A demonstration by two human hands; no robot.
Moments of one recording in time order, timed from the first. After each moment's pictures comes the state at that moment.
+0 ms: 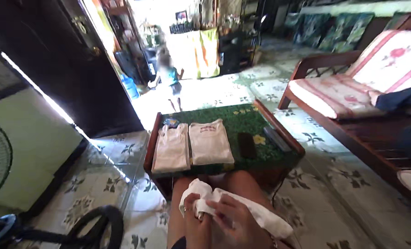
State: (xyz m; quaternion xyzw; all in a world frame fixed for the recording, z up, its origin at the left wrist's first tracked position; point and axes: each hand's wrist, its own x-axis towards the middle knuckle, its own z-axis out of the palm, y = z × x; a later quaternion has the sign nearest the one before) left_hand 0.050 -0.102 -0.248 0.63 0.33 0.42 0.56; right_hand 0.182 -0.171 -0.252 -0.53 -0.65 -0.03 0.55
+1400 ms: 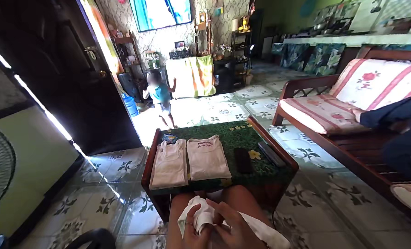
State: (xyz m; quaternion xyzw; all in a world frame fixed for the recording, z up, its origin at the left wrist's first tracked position) left_hand 0.040 -0.104 -0.257 0.59 0.28 0.38 0.66; right_hand 0.186 -0.177 -0.261 -0.58 -0.61 0.08 0.52
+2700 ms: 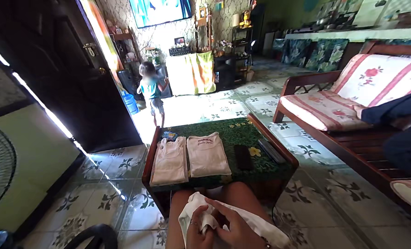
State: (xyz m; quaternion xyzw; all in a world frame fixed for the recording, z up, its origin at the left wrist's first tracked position) left_hand 0.038 -0.106 -0.264 0.71 0.24 0.37 0.55; right_hand 0.188 -0.179 -0.270 -0.57 -0.56 0.28 0.53
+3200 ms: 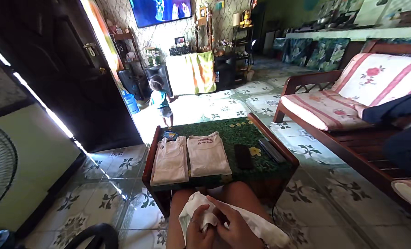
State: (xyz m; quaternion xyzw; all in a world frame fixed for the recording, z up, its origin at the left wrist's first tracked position) left_hand 0.039 -0.102 -0.267 0.73 0.25 0.36 0.52; right_hand 0.180 -0.178 -0.273 -0.62 -0.55 0.18 0.53
